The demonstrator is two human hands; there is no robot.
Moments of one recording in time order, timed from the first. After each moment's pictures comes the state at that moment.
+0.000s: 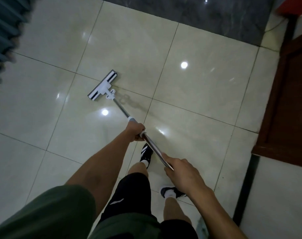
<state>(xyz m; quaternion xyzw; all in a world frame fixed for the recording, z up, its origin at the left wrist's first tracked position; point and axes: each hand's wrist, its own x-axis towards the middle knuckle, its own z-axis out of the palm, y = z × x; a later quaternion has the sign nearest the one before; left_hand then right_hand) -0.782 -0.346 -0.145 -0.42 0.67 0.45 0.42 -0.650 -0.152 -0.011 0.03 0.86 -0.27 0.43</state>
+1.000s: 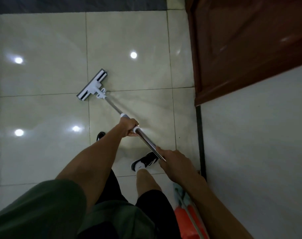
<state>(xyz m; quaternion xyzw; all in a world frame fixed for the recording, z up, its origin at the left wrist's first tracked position) -0.590 0.005 -0.143 -0.27 0.72 0.39 0.50 -0.407 0.134 0.016 0.15 0.86 -0.30 0.37</state>
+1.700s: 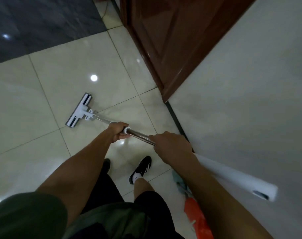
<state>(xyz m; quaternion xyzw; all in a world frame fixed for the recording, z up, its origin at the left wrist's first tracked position) -0.593 0.065 -0.109 -0.19 0.68 0.42 0.57 -0.404 0.159 0.094 0.22 0.92 -0.13 0.29</state>
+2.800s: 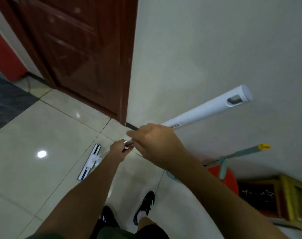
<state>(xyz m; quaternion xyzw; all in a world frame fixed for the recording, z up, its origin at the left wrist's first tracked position) -0.511 0.042 0.012 -0.06 0.59 0.47 0.65 -0.377 0.007 0.240 0.36 0.93 -0.01 -0.04</state>
